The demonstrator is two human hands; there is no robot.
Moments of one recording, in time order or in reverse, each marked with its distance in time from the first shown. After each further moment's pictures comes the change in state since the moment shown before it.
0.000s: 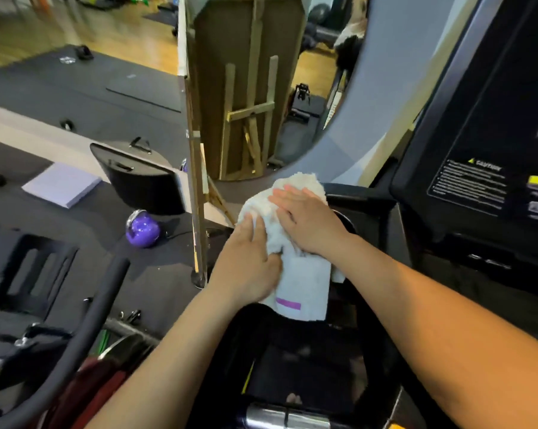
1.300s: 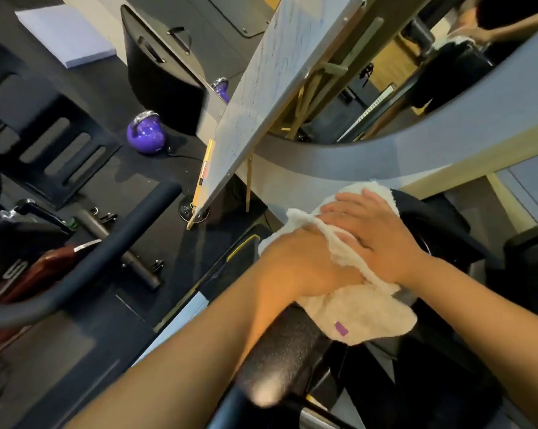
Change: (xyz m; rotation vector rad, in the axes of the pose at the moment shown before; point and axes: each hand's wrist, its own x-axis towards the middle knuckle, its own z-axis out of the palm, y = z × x) left_hand -0.013 -0.057 -0.015 -0.565 -0.289 0.025; right_hand 0.022 -0.038 0.011 -0.303 -0.314 -0.351
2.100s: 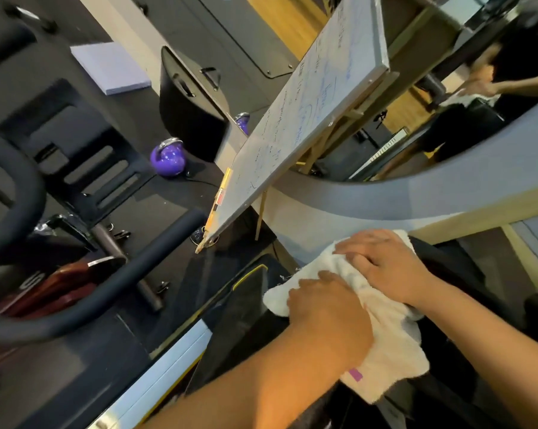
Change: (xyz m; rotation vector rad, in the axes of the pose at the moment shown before) left_hand -0.013 0.021 0.013 0.168 0.027 -0.342; right_hand 0.030 0.008 -0.007 0.058 -0.092 0.134
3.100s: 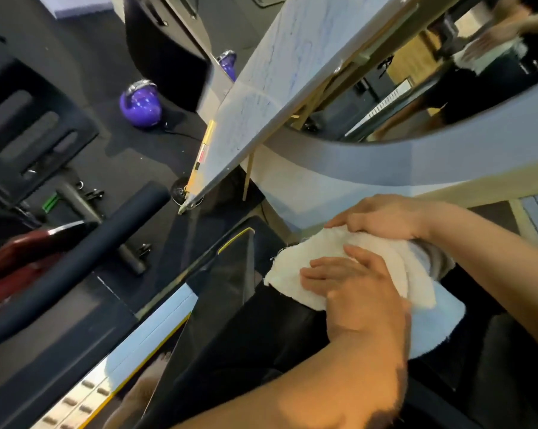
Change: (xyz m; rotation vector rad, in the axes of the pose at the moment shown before) left_hand 0.063 0.039 0.024 -0.071 0.121 -0.114; right_hand 0.070 0.007 -0.054 -0.065 -0.711 0.163
